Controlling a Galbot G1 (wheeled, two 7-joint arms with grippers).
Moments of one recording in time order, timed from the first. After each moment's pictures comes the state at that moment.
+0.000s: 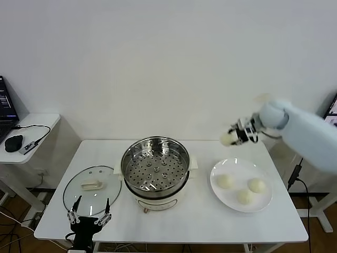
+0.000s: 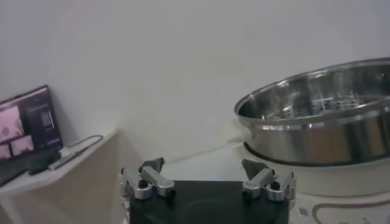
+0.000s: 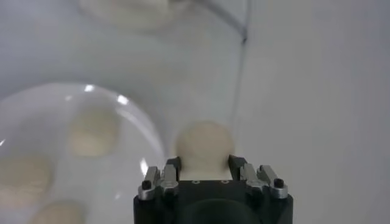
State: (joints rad) left arm 1.81 -1.31 -0.55 -2.22 0.01 0.12 -0.23; right arm 0.46 0.76 -0.99 1.32 0.10 -0.10 -0.95
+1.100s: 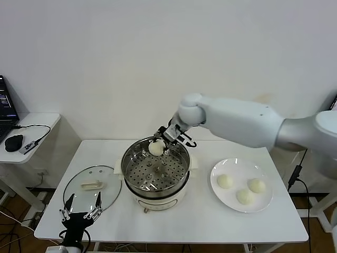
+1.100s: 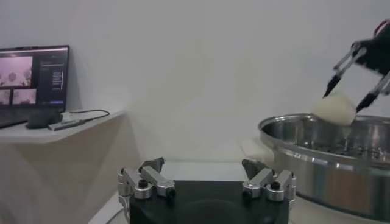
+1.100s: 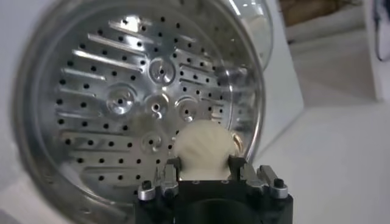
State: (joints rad) left arm 1.77 -1.31 -0.64 -2.17 -0.25 -0.01 -0.17; right arm 0.48 1.28 -1.27 1.13 -0.09 0.28 -0.80
